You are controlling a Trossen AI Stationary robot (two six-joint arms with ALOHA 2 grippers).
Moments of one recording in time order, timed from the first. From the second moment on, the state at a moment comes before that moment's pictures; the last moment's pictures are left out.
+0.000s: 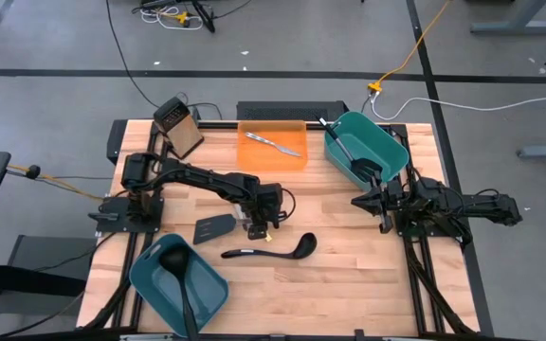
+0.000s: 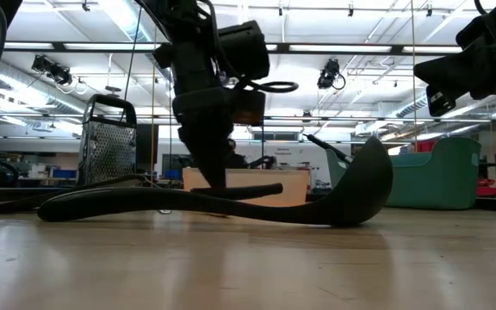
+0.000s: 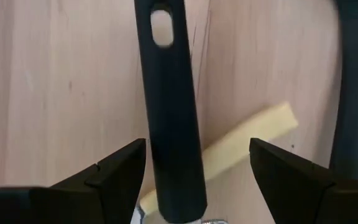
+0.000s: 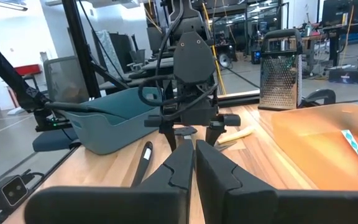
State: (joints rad) left arm 0.02 1.92 1.26 -0.56 0.12 -0.08; right arm -0.01 0.00 0.02 0.02 -0.07 0.15
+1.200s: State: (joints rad) left arm 0.02 1.97 1.26 -0.54 0.08 -0.14; right arm -0.01 0.01 0.02 0.02 -0.07 0.18
